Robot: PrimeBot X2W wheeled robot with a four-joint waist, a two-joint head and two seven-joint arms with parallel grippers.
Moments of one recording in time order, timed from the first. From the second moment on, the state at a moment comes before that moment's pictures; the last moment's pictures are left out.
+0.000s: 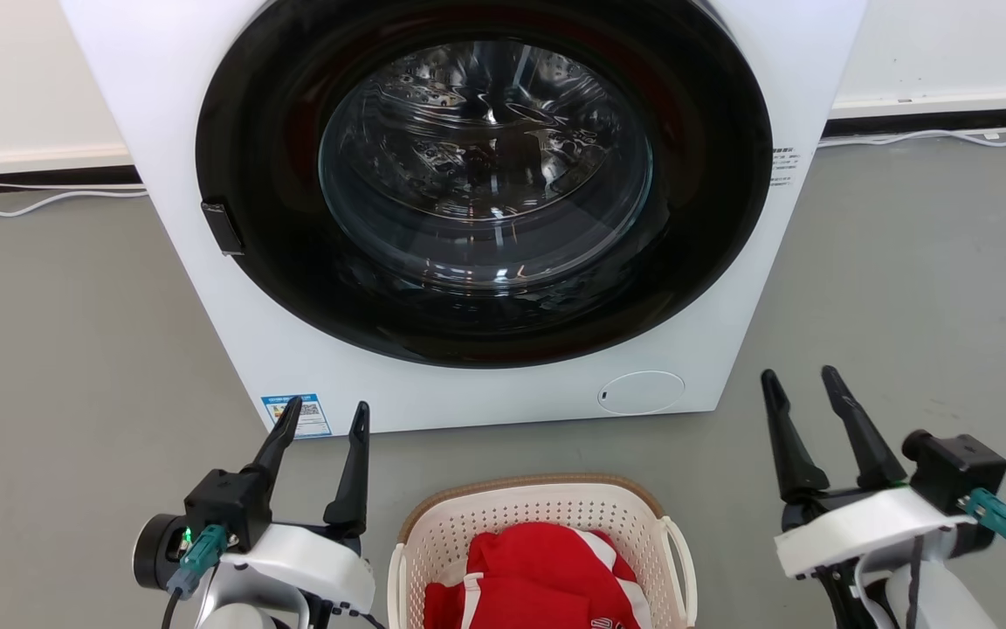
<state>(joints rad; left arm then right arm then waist) -0.11 0.04 -0.10 0.25 -0.17 -0.08 -0.26 -0.18 -0.15 0.12 0.33 0.39 0.12 -0.25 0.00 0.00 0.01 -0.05</state>
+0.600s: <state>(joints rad) -0.05 0.04 -0.10 0.16 -0.20 -0.02 -0.26 -0.16 -0.12 0.06 0.30 0.34 0.12 -0.25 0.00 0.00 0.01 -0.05</state>
